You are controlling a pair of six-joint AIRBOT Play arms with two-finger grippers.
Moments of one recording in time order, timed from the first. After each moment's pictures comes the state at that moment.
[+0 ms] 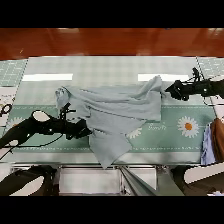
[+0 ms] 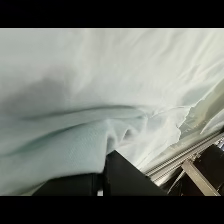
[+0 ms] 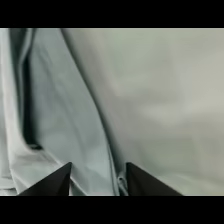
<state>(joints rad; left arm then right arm) -0.19 -1.16 0.44 0.59 -0.96 -1.43 -0.35 -1.76 1.24 -0.78 1.09 1.24</state>
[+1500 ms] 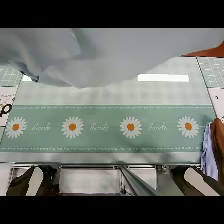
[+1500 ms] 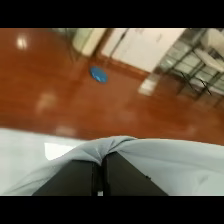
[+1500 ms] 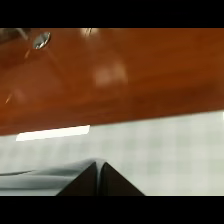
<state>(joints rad) 0.55 -0.70 1.44 0.59 -1.15 -1.36 -0.56 -1.03 1.76 -0.79 1.33 1.37</state>
